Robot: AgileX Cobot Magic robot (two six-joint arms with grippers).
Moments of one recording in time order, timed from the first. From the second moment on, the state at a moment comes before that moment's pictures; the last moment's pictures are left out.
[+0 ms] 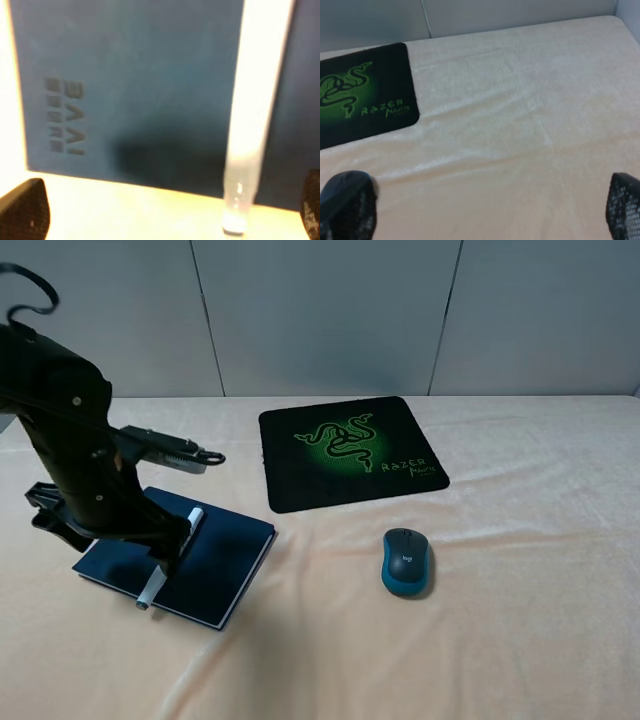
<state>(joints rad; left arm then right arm) -0.47 1.64 -0.83 0.23 0.69 -0.36 -0.04 -0.01 -0.50 0.02 1.03 0.05</state>
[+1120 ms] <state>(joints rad) -0.47 0.79 -0.82 0.14 1.04 -0.22 -0.04 -0.01 -0.50 0.02 1.03 0.05</state>
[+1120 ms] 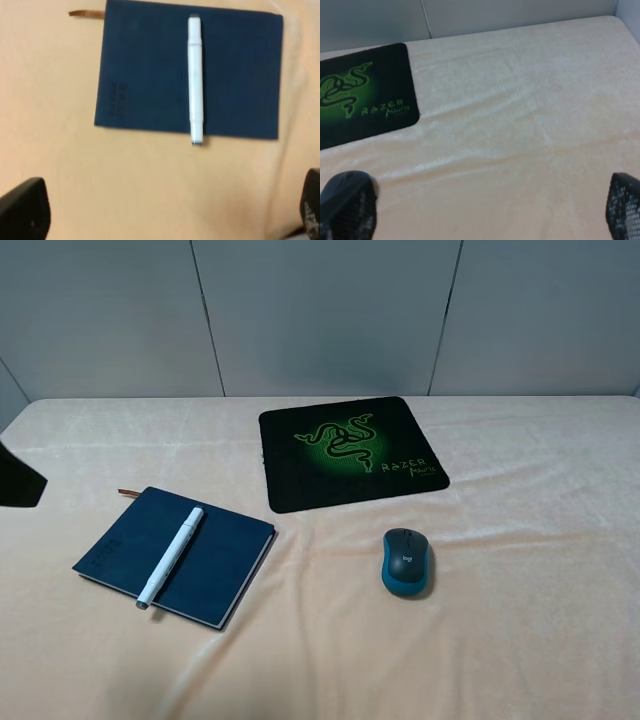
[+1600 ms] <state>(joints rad) -0.47 0.53 -0.82 0.11 1.17 -0.14 -0.04 -0.01 -0.50 0.02 1.03 0.05</state>
